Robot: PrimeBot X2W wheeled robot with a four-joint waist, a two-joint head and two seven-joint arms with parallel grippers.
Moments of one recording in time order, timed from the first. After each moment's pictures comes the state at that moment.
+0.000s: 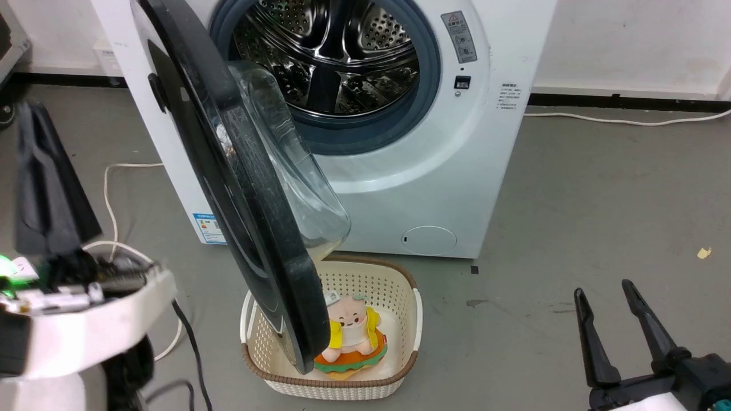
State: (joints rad) left arm -0.22 0.19 0.03 -0.43 -0.16 0.16 -0.26; right arm 0.09 -0.06 -0.06 -0.07 0.05 0.13 -0.25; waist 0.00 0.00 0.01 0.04
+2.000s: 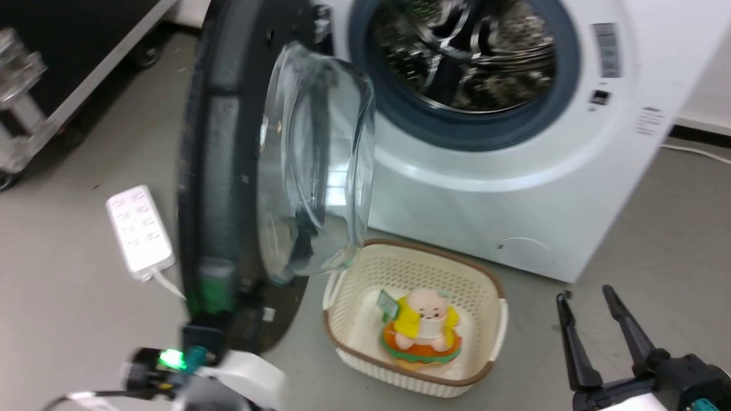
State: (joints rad) left arm -0.06 0.20 -0.29 0.02 -0.23 0.16 -0.03; right arm 0.09 -0.05 -0.01 -0.03 0.08 0.13 -0.26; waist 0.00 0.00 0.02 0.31
